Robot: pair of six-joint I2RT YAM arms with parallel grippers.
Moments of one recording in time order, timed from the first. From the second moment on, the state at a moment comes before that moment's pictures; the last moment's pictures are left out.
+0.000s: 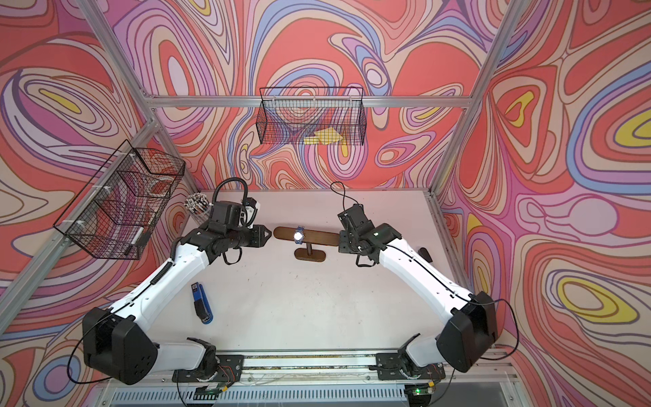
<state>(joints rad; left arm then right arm) -0.31 1.36 1.14 -0.55 0.21 -0.26 0.56 1.42 1.29 -0.82 0.20 0.53</state>
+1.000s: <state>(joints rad) -0.31 1.38 1.03 -0.35 0.19 -0.27 0.56 1.50 1.26 -0.66 0.13 0.54</state>
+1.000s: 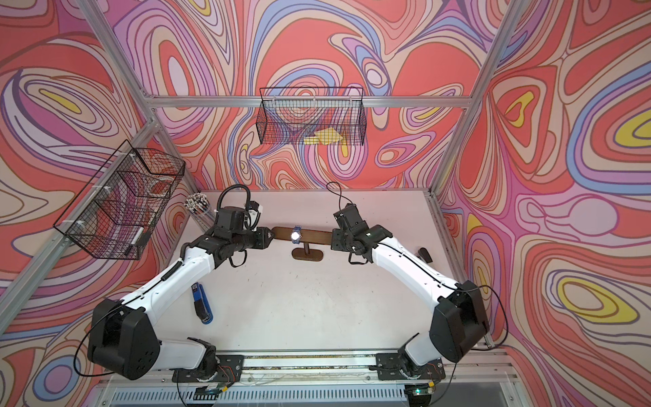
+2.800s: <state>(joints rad) -0.31 1.39 0.87 -0.05 0.31 -0.34 0.56 1.59 1.33 -0.62 0.06 0.50</state>
